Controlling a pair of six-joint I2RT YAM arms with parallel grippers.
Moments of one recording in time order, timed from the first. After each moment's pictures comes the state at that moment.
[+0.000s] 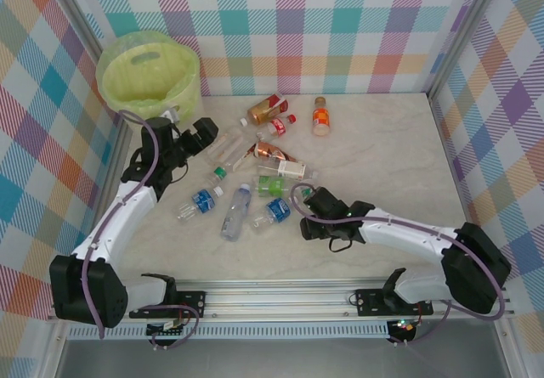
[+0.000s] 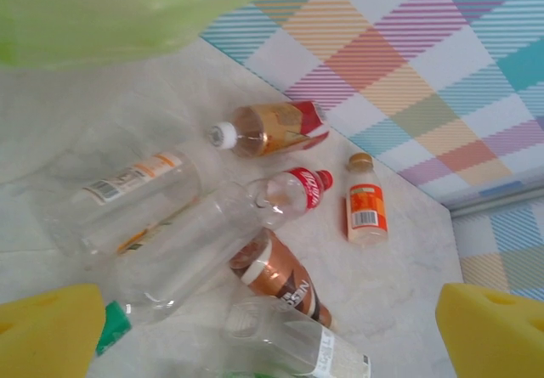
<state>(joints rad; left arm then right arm) -0.17 1.23 0.99 -0.20 0.18 -0.74 0.87 1.28 0.69 -0.52 0.13 0.56</state>
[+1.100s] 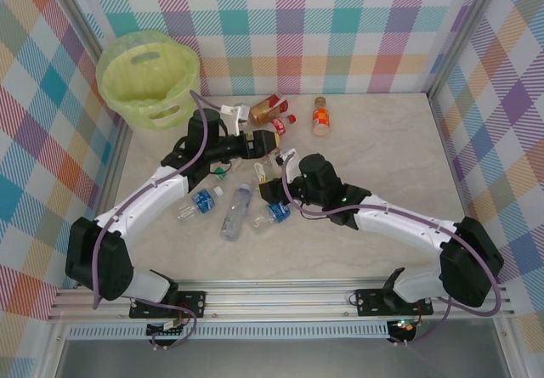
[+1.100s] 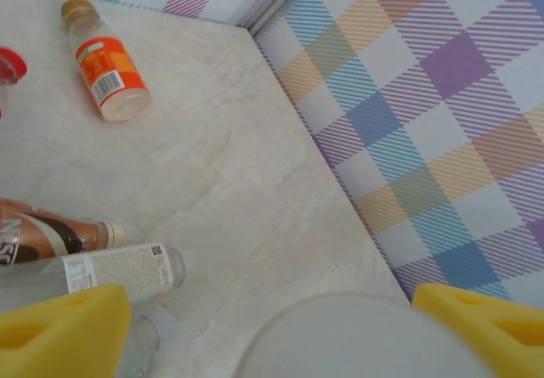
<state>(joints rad) -0.46 1.42 1.13 -0.08 0.54 -0.56 0.86 1.35 0.88 0.03 -0.14 0.31</state>
